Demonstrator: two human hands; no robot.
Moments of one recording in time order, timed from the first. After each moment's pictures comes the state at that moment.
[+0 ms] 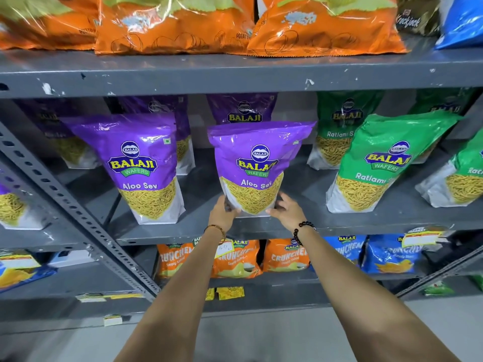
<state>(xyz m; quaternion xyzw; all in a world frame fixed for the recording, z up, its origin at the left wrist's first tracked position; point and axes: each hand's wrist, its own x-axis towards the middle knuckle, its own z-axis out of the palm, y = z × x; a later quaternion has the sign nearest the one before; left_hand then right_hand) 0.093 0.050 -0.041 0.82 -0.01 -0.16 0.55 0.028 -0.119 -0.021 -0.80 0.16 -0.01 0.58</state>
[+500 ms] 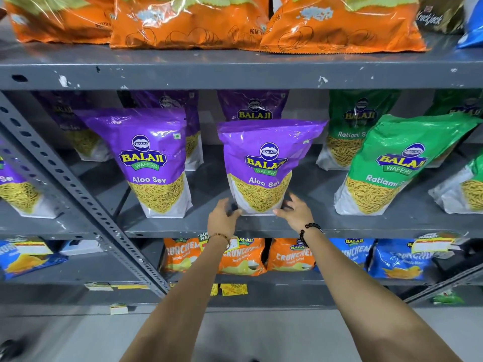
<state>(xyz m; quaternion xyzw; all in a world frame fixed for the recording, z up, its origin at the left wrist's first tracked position) 0.062 0.060 -0.033 0.86 0.06 -0.06 0.50 0.026 -0.117 -0.021 -0.79 0.23 0.01 0.57</state>
